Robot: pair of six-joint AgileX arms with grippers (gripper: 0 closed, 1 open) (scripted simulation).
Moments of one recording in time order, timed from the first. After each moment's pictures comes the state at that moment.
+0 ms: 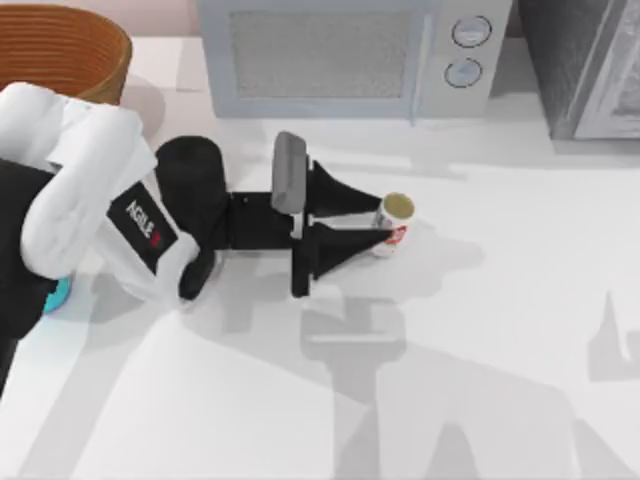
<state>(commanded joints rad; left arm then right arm) -0.38 2.57 1.24 1.30 1.24 0.03 0.00 0.00 0.00 0.00 0.00 0.00</state>
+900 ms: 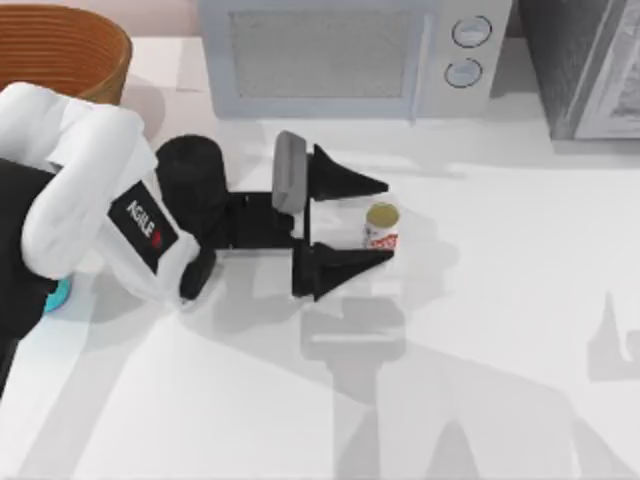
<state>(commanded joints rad) -0.38 2.57 1.24 1.30 1.24 0.03 0.00 0.00 0.00 0.00 0.00 0.00</state>
